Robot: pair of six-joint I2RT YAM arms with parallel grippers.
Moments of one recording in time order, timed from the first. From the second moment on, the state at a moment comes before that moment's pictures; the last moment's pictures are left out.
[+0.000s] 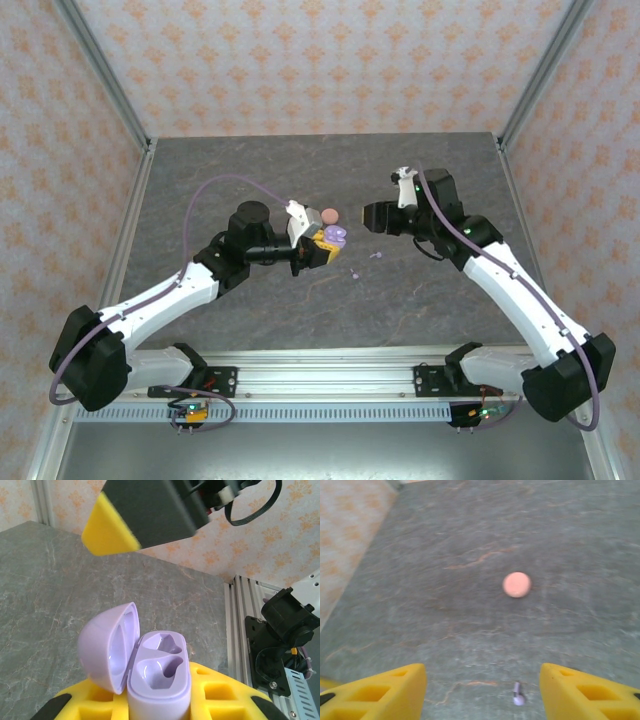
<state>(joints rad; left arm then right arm) -0.60 1.23 0.80 0.12 0.67 -0.01 0.46 1.17 1.13 -0.62 -0.19 0.34</state>
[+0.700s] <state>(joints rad) -0.60 1.18 0.80 0.08 0.61 -0.05 0.43 1.58 1.00 -0.63 -0.17 0.44</state>
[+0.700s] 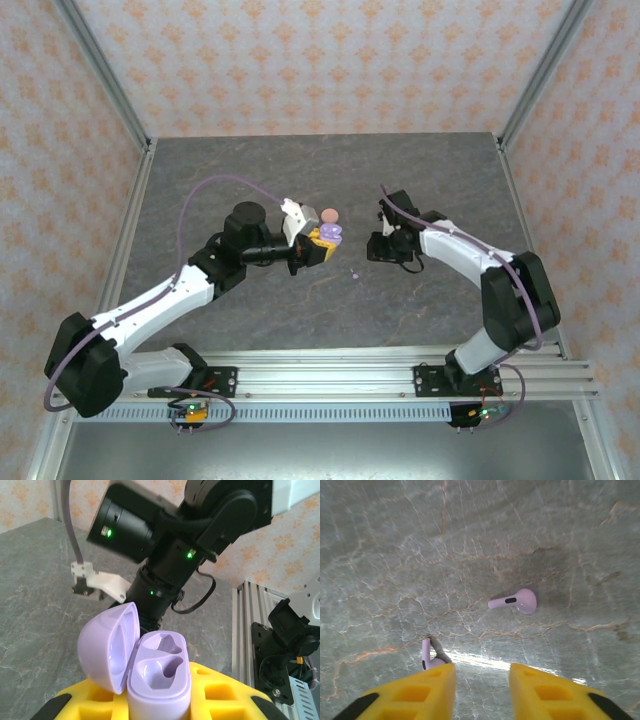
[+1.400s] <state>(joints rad) -0.60 1.17 0.80 0.08 0.57 -0.07 0.43 1.77 1.10 -0.66 -0.07 0.44</state>
